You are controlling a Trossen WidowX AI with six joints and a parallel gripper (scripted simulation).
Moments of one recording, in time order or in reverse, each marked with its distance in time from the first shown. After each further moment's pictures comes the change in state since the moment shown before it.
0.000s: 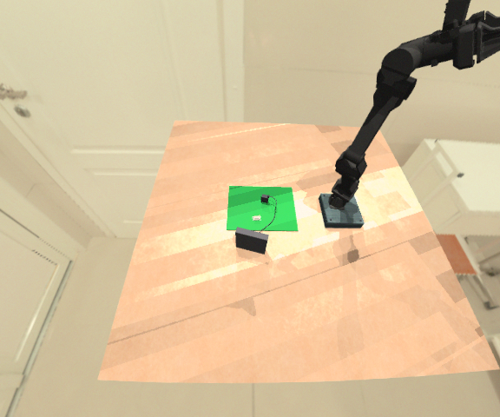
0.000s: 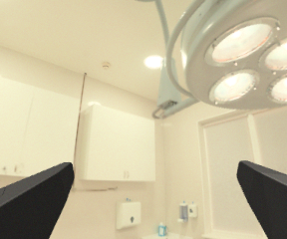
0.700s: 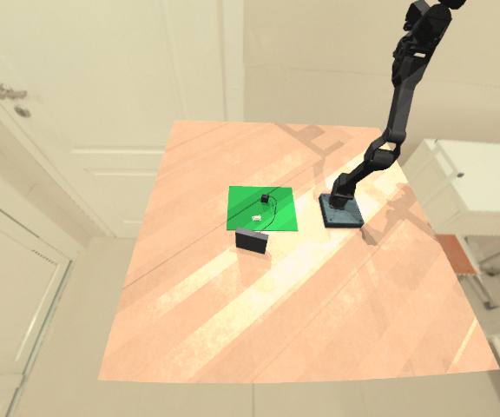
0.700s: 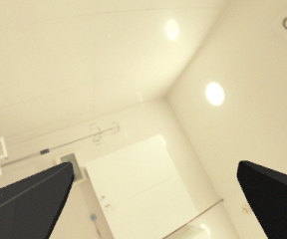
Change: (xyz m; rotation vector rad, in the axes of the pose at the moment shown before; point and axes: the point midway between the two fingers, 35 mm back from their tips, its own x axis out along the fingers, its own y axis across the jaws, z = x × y) arm -0.123 0.313 0.039 -0.545 -0.609 0.908
